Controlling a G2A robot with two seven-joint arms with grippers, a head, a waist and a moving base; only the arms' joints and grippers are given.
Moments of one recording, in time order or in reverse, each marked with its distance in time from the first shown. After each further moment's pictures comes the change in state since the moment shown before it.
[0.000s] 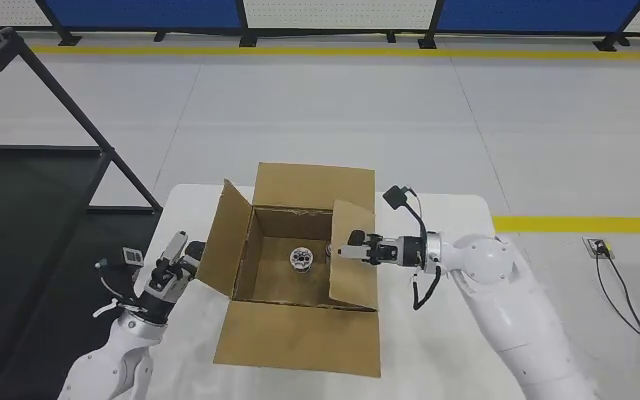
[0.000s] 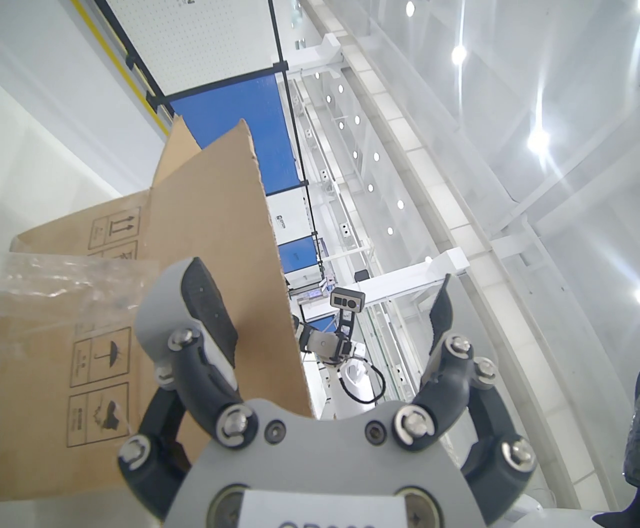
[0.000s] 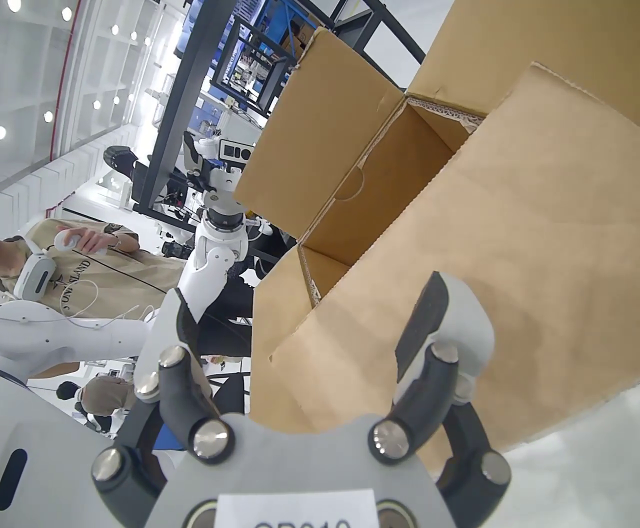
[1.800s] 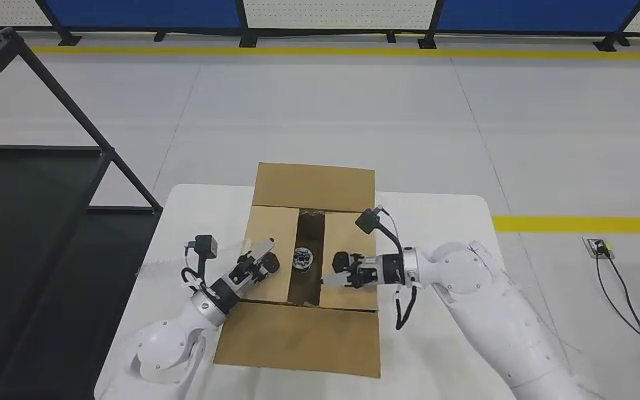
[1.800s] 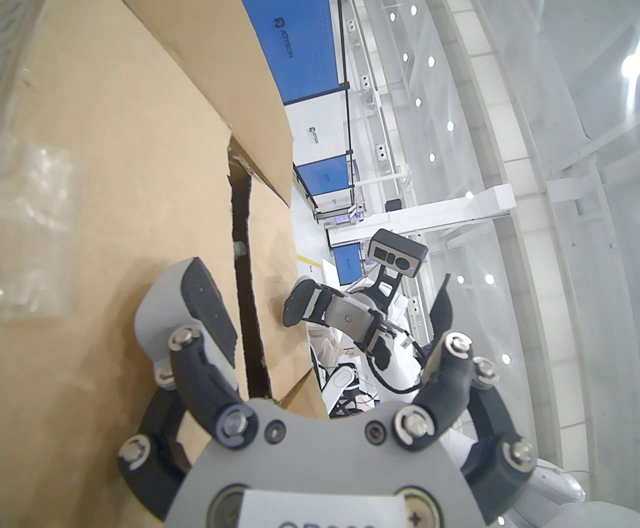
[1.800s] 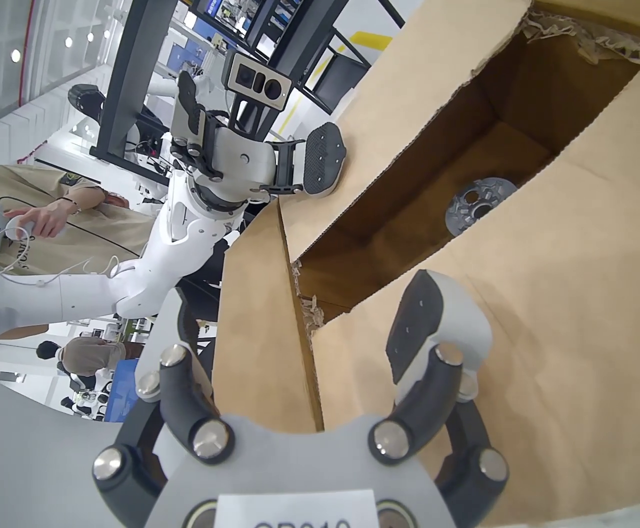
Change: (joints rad) left arm -0.194 -0.026 0.270 0.157 0.147 0.105 -0.059; right arm 0.024 -0.002 -0.158 0.055 -0.062 -0.093 -0.032
